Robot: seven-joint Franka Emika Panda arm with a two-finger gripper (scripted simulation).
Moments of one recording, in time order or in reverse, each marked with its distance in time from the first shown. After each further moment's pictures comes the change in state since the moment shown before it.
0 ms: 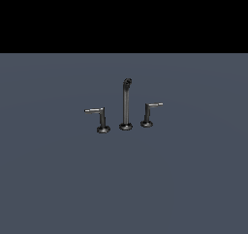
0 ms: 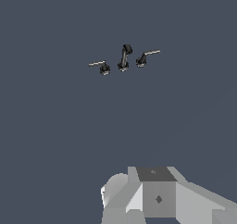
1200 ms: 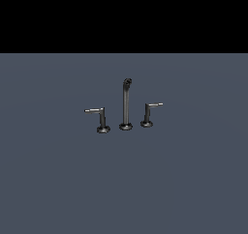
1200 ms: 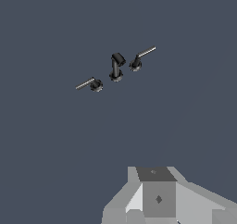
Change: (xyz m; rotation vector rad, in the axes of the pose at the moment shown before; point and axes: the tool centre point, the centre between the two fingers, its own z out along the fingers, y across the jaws) arm 0.074 -0.015 0.090 -0.003 -0.015 0.274
